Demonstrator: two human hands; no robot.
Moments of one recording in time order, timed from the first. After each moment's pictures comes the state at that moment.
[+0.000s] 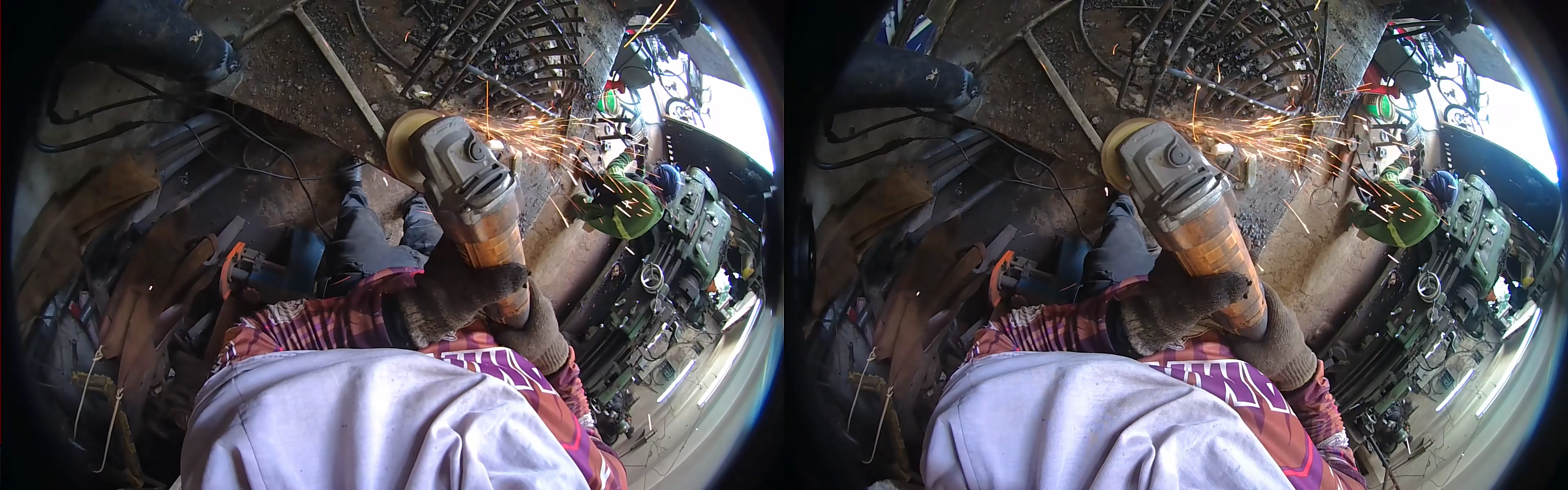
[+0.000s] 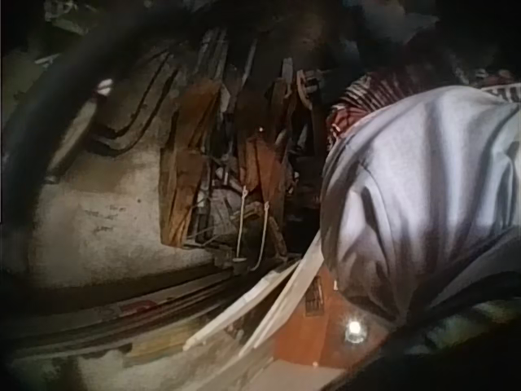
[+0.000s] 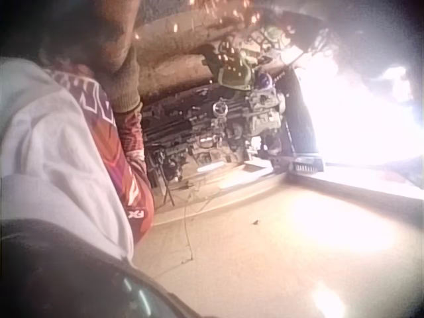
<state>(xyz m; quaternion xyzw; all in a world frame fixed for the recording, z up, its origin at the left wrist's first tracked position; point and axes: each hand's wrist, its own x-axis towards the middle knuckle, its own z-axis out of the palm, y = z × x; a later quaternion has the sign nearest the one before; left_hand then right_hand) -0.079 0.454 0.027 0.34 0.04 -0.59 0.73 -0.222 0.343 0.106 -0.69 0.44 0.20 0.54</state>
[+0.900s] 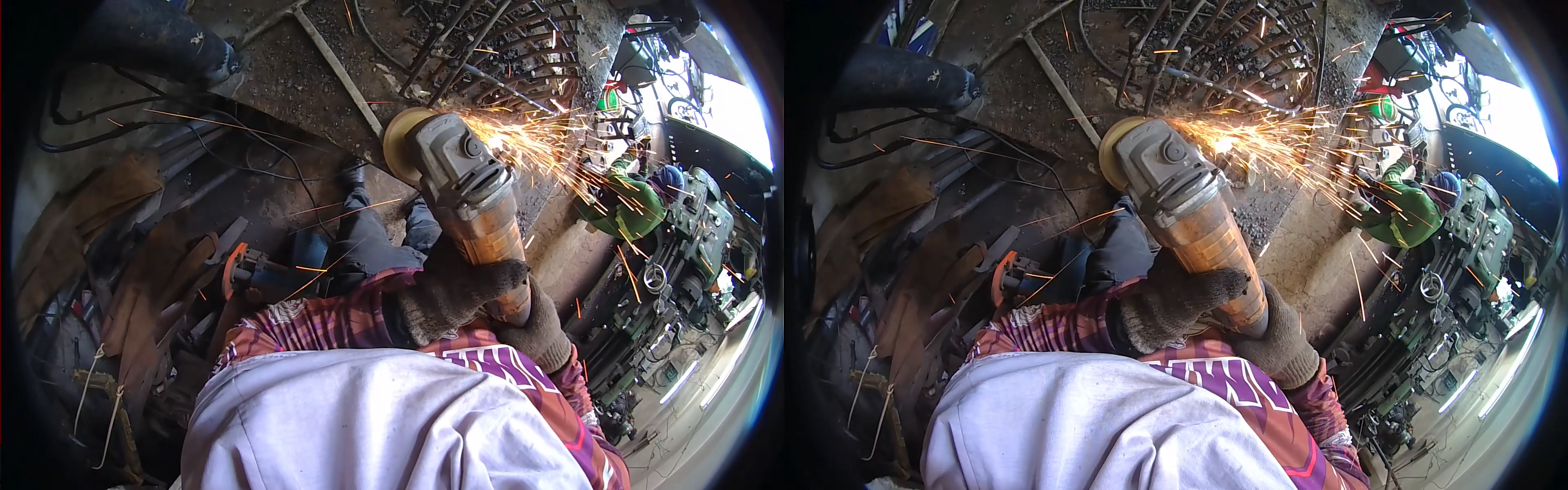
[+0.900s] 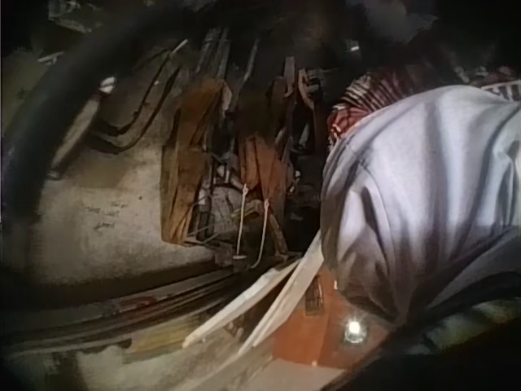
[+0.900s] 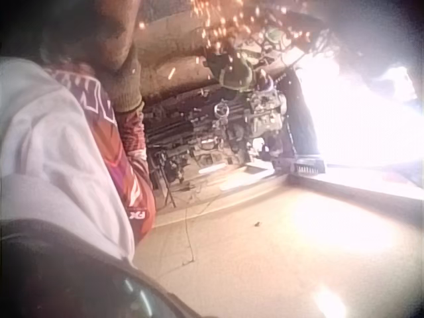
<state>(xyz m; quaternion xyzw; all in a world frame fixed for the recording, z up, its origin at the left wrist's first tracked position) -0.080 0.454 0.025 0.36 0.04 -0.60 0.72 -0.222 0.340 0.108 -0.69 0.45 0.20 0.54</state>
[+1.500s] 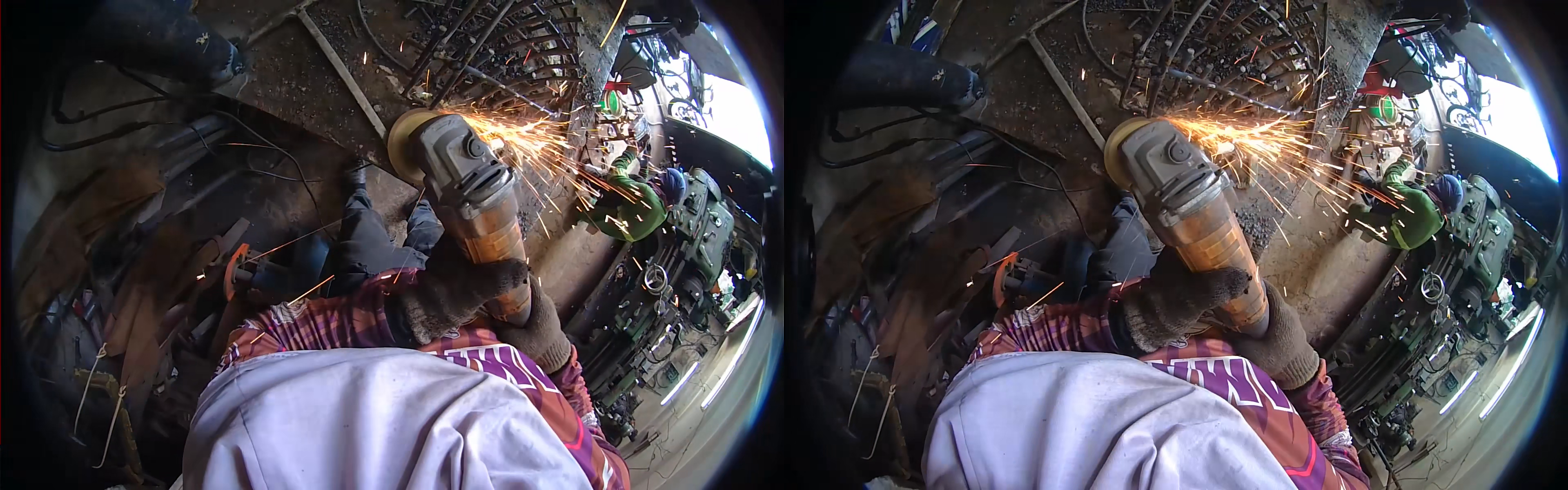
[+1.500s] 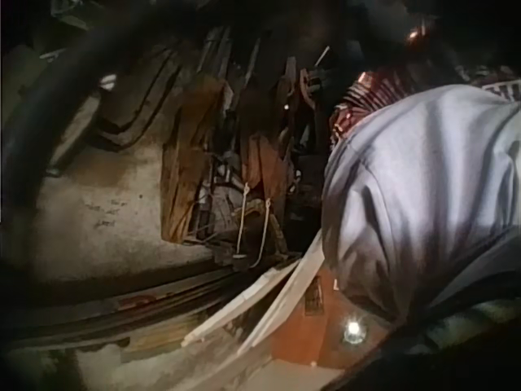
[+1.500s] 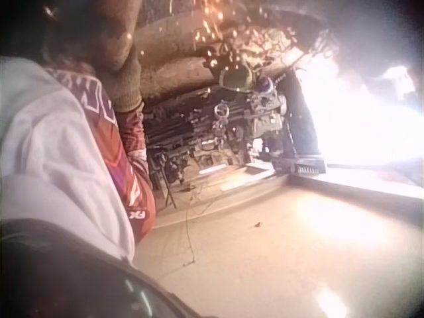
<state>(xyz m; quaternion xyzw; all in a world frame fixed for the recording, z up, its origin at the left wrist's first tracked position) -0.074 0.458 0.026 0.38 0.00 -0.58 0.72 -0.223 0.346 0.105 -0.70 0.44 0.20 0.53</state>
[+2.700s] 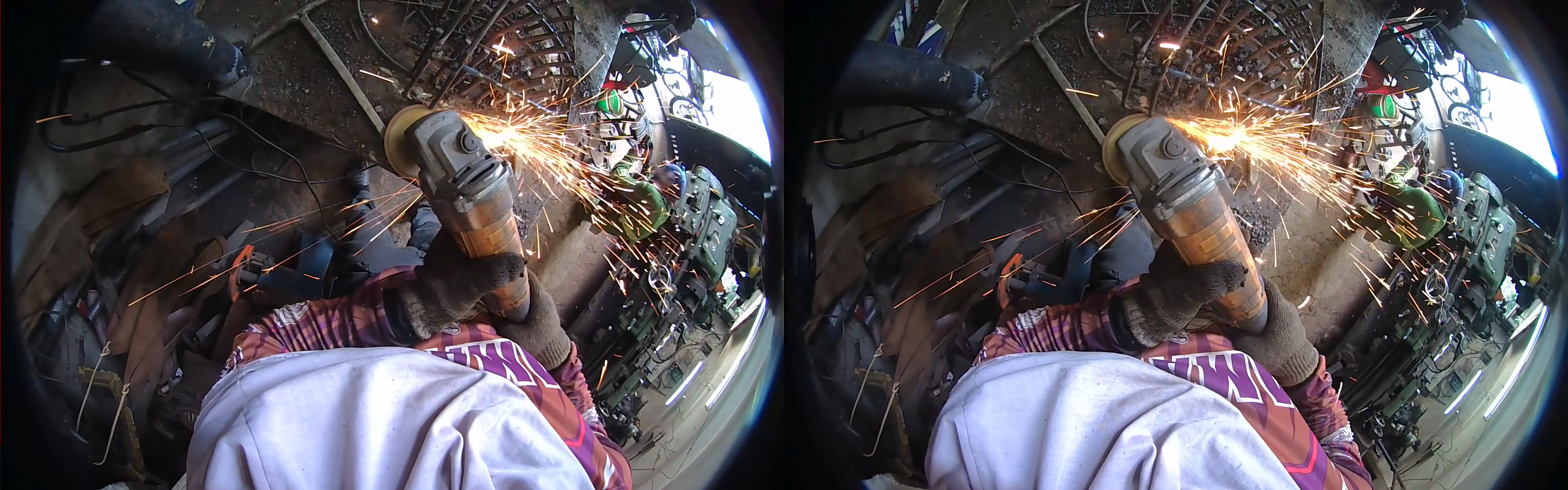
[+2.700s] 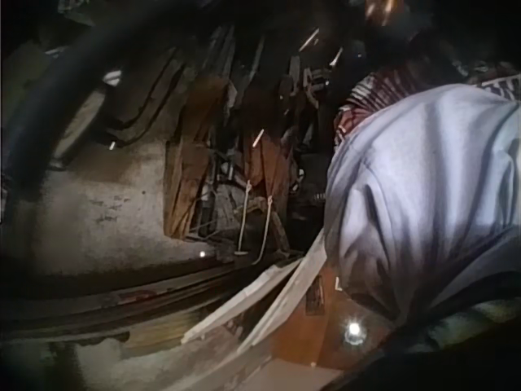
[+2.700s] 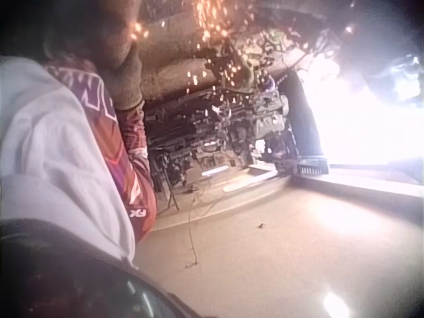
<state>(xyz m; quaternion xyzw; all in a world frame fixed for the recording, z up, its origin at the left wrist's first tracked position) -0.071 0.457 0.029 0.36 0.03 -0.60 0.71 -0.232 0.347 0.096 -0.69 0.44 0.16 0.56</state>
